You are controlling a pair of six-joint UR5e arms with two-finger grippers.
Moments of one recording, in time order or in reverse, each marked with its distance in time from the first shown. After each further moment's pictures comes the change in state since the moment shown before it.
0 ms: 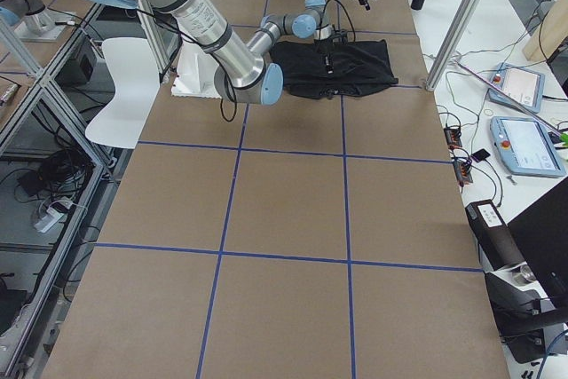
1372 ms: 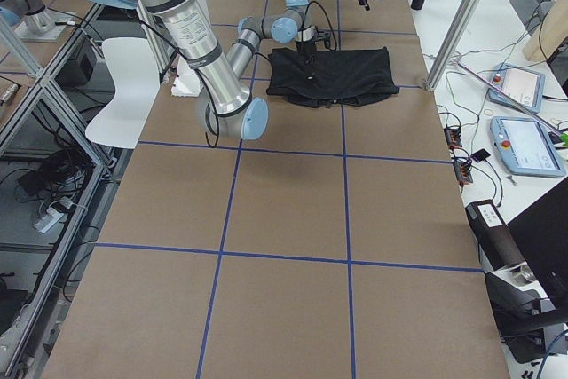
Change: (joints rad) left arm 0.002 0.000 0.007 0.000 0.000 0.001; right arm -0.059 -0.253 0.491 -0.158 0.070 0.147
